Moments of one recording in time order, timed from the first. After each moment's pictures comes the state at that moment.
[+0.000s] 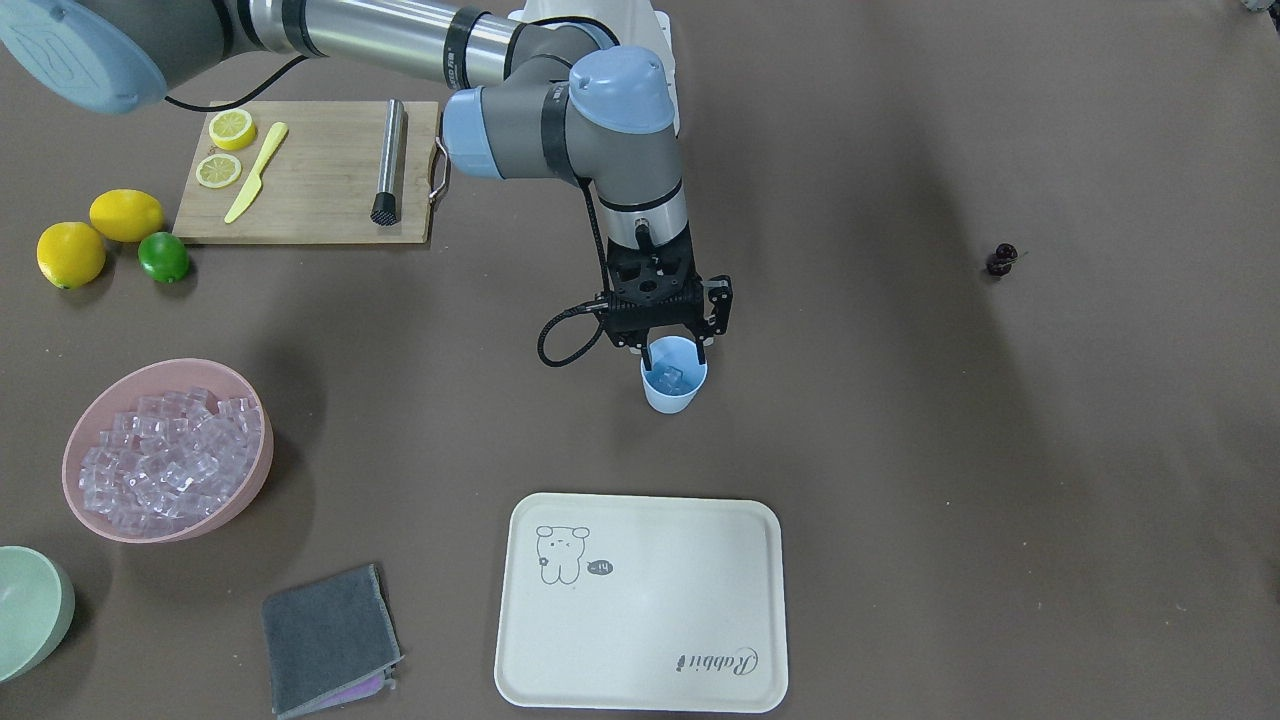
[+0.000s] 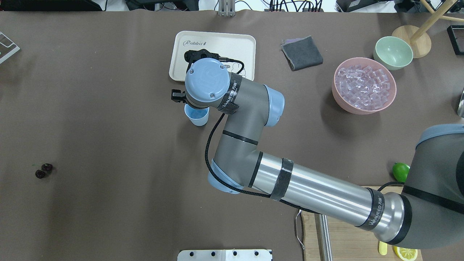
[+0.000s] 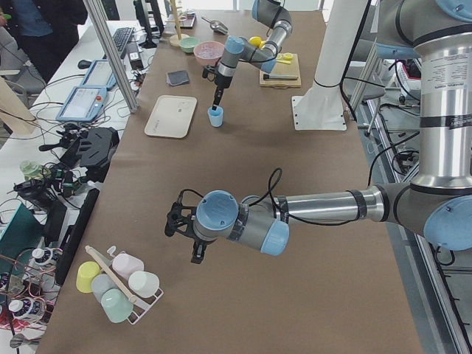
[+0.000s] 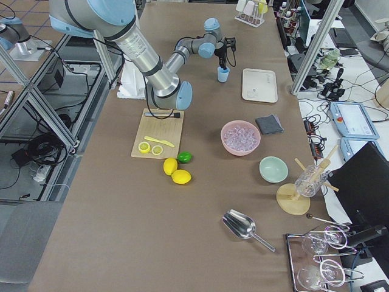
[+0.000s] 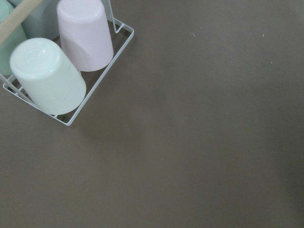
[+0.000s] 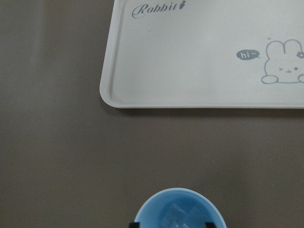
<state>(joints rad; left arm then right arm) -1.66 -1.47 -1.57 -2.03 -2.53 -0.10 0.51 -0.59 1.34 -1.32 1.65 1.30</state>
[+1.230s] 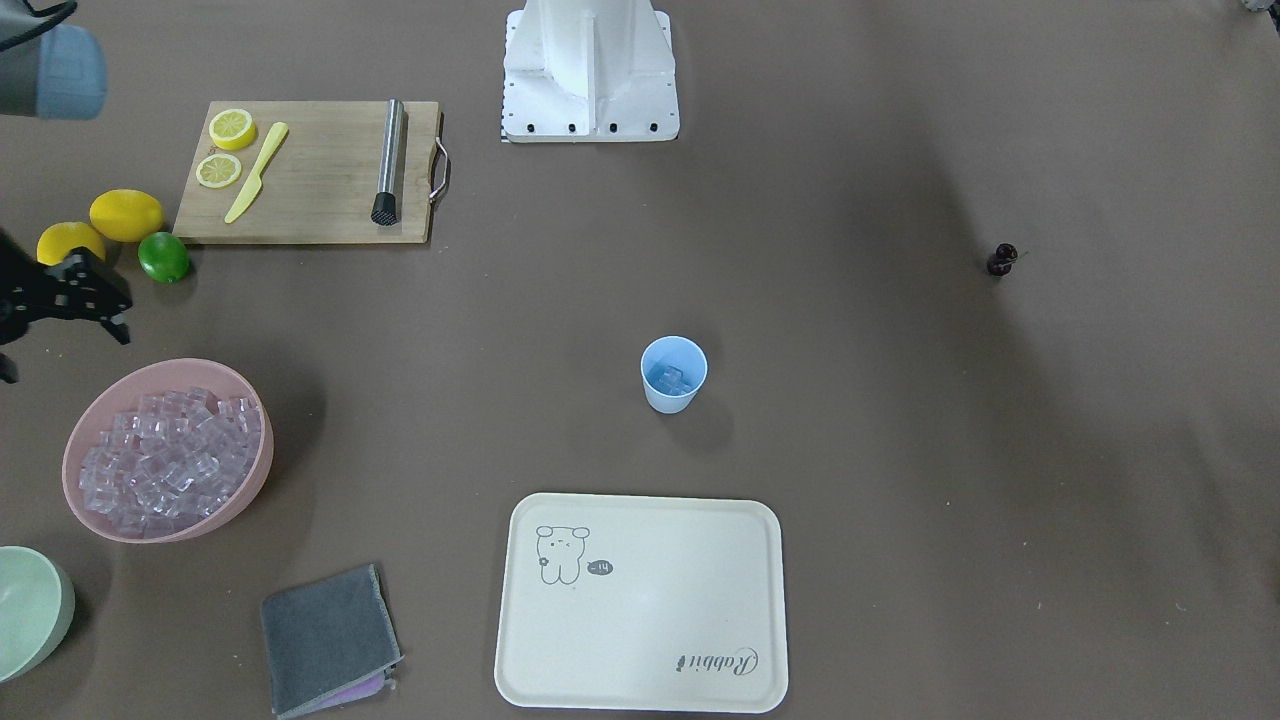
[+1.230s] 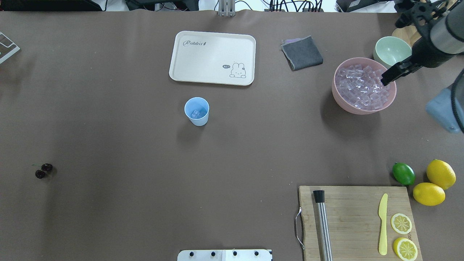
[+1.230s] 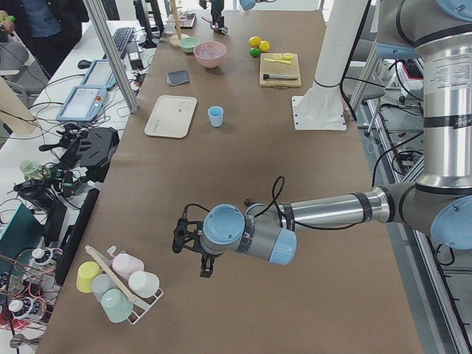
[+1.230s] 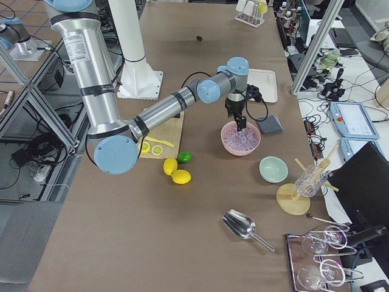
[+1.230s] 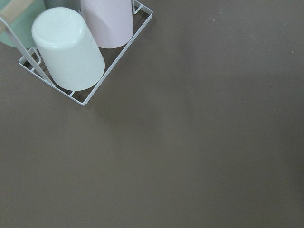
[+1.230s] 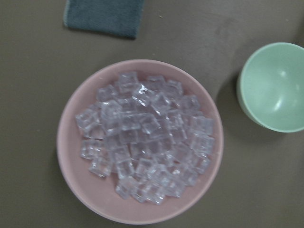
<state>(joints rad) -1.66 -1.44 -1.53 -2.02 -2.48 -0.11 1.18 -1.36 1.88 -1.62 2.20 0.16</state>
